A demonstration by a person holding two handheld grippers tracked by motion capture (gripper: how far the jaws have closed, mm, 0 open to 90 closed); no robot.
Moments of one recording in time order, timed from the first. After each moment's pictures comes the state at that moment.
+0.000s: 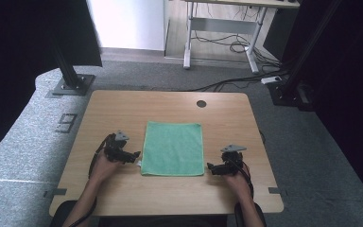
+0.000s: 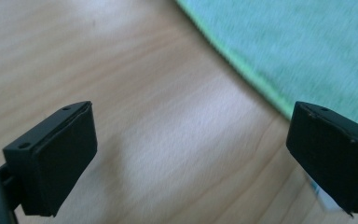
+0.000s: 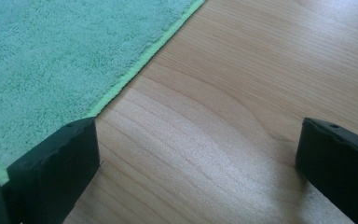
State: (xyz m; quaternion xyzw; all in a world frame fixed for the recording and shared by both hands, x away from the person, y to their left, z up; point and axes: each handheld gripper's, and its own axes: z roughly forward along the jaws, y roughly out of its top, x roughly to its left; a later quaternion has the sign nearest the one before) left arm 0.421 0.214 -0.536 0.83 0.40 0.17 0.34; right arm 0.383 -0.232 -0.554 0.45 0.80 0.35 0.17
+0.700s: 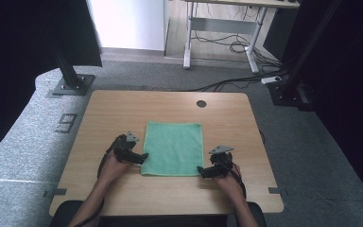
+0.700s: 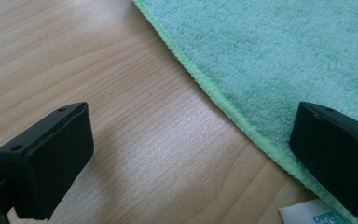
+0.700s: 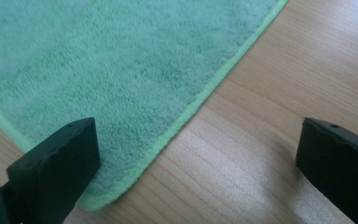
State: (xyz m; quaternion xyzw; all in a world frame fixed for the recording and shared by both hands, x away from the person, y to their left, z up) left arm 0.421 0.185 -0.547 0.85 0.40 0.17 0.31; right arm 0.377 -0.193 -0.551 0.41 0.83 0.34 0.16
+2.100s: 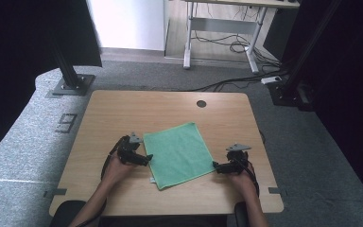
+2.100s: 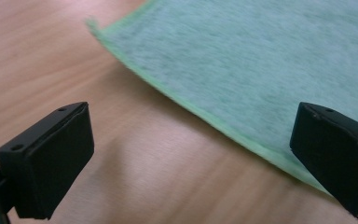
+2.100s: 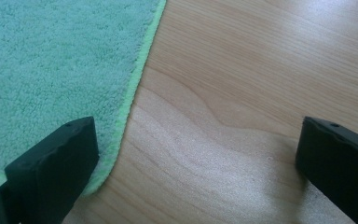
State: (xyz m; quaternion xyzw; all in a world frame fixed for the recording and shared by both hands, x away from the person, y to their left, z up) left arm 0.416 0.172 -0.535 0.84 0.39 0.16 0.33; right arm 0.388 -0.251 -0.557 0.46 0.80 0.34 0.19
